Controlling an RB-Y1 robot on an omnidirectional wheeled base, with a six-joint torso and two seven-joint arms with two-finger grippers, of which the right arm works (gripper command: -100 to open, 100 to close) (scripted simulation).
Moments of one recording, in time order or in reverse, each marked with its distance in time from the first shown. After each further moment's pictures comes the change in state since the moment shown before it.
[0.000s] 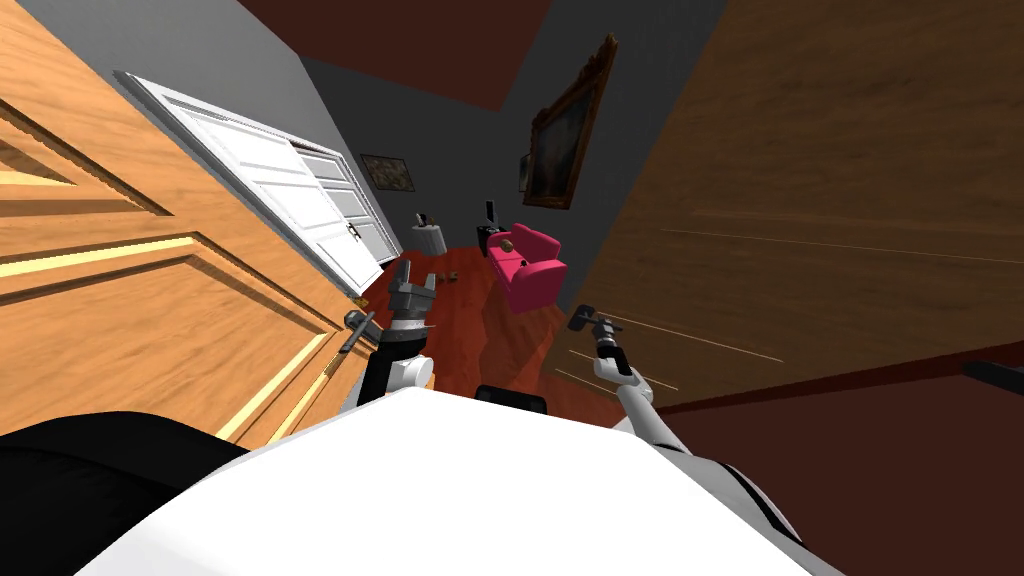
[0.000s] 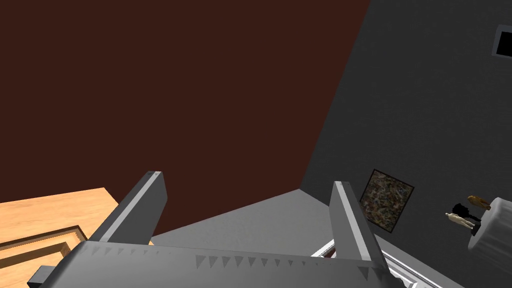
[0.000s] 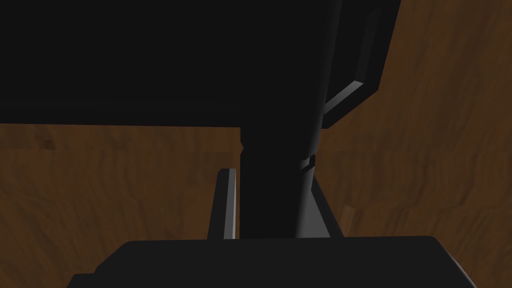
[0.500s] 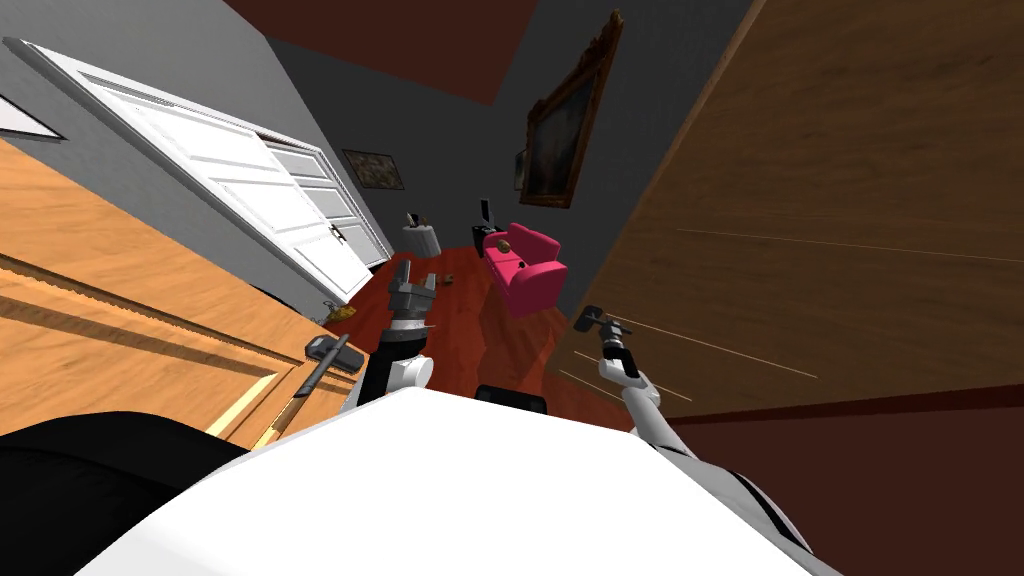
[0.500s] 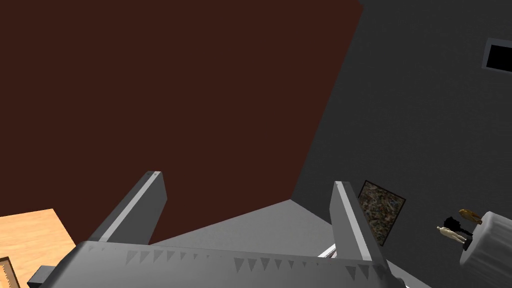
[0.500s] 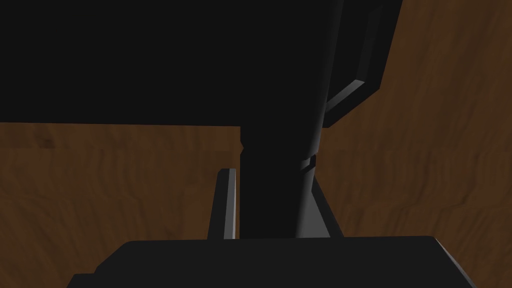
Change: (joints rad) arm 0.009 -0.002 -0.071 -0.003 -0.010 0.012 0.026
